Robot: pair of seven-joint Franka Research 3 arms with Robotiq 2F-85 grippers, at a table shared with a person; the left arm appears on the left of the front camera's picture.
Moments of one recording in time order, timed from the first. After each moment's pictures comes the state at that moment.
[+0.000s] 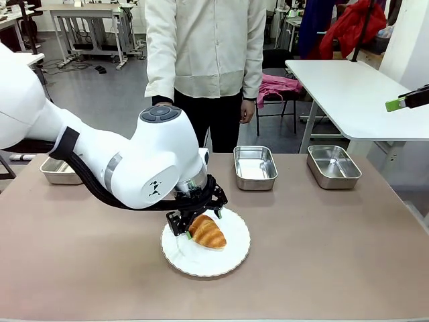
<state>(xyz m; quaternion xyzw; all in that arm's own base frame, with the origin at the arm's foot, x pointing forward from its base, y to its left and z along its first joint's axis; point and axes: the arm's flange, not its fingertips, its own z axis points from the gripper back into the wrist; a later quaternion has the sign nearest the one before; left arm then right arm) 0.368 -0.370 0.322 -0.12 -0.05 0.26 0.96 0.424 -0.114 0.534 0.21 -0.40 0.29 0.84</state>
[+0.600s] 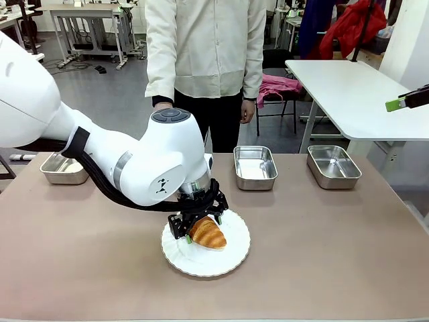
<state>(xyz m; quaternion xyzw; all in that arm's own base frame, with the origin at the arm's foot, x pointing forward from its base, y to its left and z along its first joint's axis) 0.375 -0.376 0.307 -0.09 -0.02 0.25 0.96 0.424 -0.114 0.534 0.21 -0.40 0.29 0.84</state>
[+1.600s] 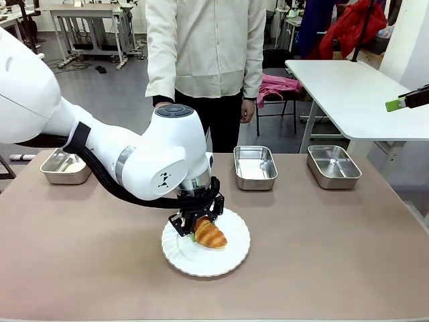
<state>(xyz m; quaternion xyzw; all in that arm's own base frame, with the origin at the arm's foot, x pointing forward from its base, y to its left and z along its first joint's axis) 0.379 -0.376 0.311 -0.08 -0.02 0.25 0.96 0.424 -0.114 0.534 0.21 -0.40 0.29 0.84</state>
